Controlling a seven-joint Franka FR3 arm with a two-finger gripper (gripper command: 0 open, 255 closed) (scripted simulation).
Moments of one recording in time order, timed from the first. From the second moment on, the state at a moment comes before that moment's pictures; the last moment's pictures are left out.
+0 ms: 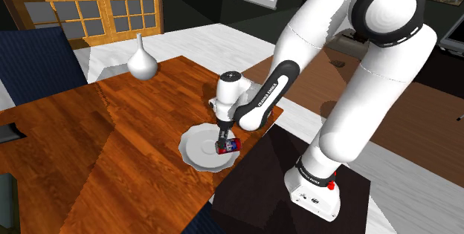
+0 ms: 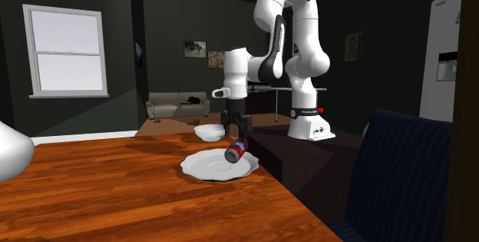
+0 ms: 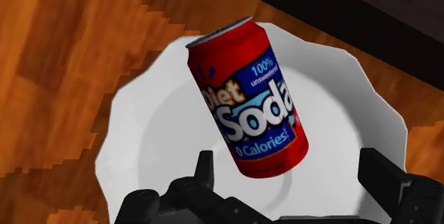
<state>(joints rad) -0.02 0.05 0.24 -2.78 -0.26 2.77 -0.04</state>
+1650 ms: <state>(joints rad) 0.05 0.25 0.06 -2.77 -0.71 2.95 0.14</state>
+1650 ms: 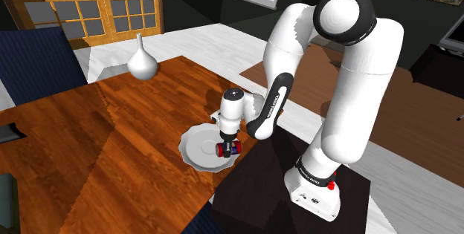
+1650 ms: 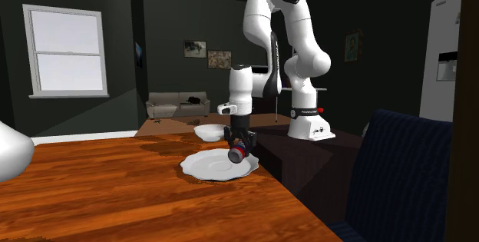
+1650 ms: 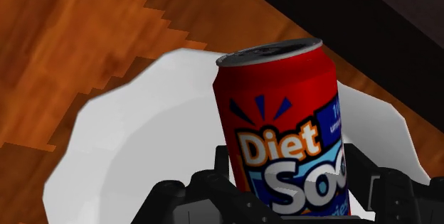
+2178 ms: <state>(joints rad) -0.02 0.14 0.17 -2.81 -0.55 2.89 0.00</state>
